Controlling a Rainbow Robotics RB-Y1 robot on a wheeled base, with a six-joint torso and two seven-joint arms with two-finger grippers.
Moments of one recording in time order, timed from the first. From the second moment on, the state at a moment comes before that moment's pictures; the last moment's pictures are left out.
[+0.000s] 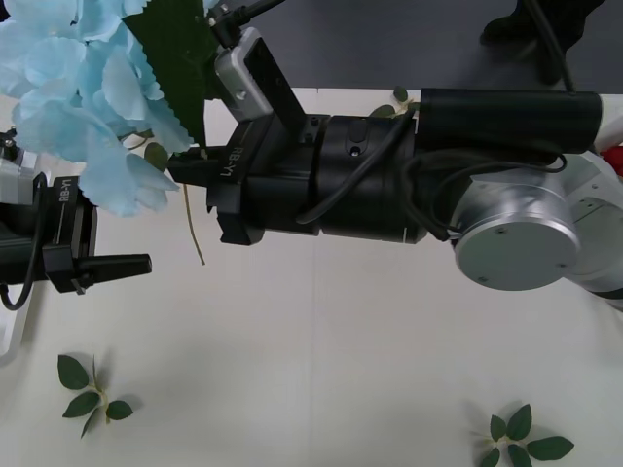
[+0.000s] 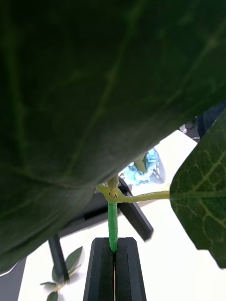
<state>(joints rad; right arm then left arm) -0.73 -0.67 0.71 -2.16 -1.16 0.53 1.67 -0.20 0.32 0.54 -1.80 1.74 1.77 -2.67</state>
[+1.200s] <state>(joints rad) -0.73 -0.58 0.79 -2.09 -1.04 0.53 1.67 -0.22 0.27 0.46 -1.80 1.70 1.75 -2.61</state>
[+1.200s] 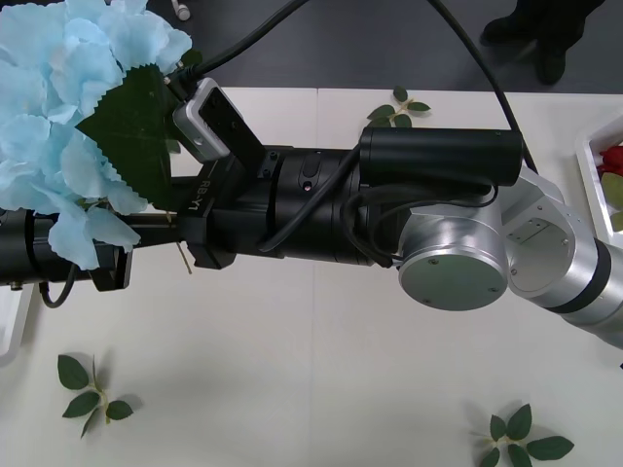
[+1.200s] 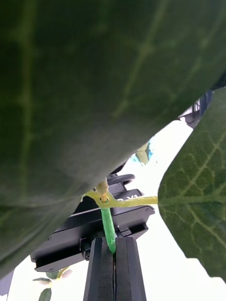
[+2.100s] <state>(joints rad) -0.73 -0.58 0.79 -2.09 -1.04 0.49 1.67 -0.07 0.37 0.66 -1.85 1.79 1.60 -2.43</state>
